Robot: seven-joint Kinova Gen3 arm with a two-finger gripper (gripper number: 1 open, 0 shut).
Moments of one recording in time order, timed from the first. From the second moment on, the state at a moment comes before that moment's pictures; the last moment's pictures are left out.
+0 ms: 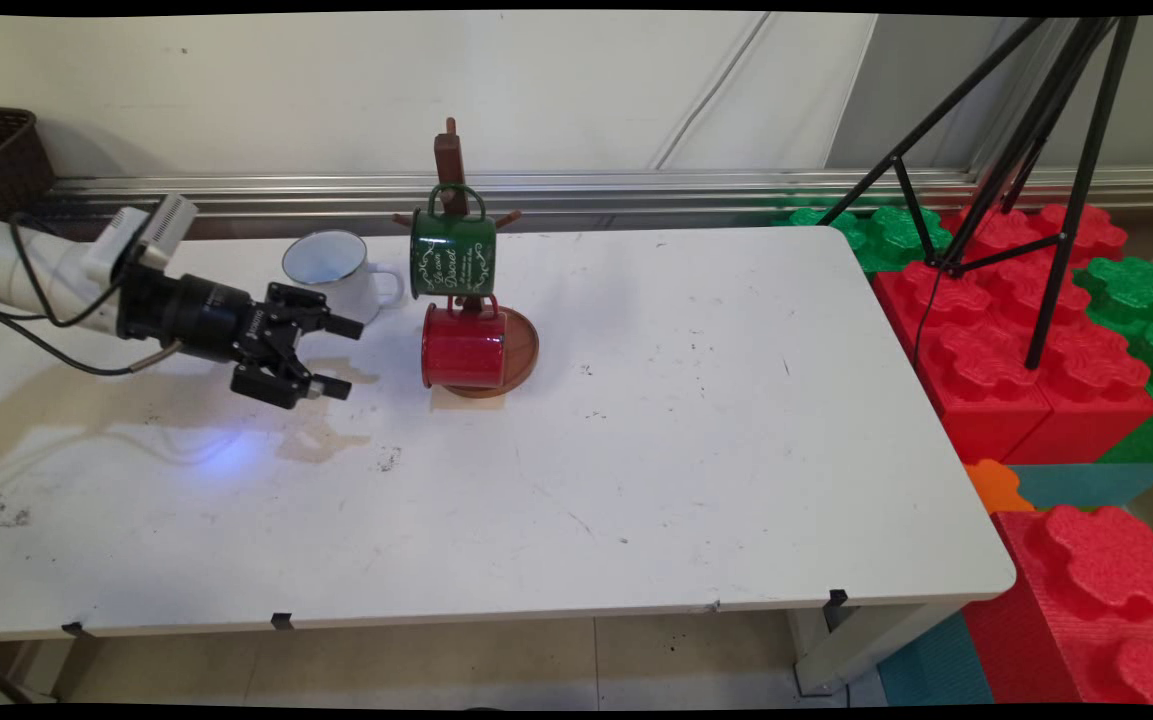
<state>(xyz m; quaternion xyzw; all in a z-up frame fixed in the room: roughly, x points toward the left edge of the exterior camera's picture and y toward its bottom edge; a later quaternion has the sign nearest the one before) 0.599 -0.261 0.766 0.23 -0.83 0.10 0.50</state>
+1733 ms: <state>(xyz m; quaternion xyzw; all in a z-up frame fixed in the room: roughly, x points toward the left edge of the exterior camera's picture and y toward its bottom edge) 0.556 -0.289 0.719 0.26 -0.79 0.08 0.55</state>
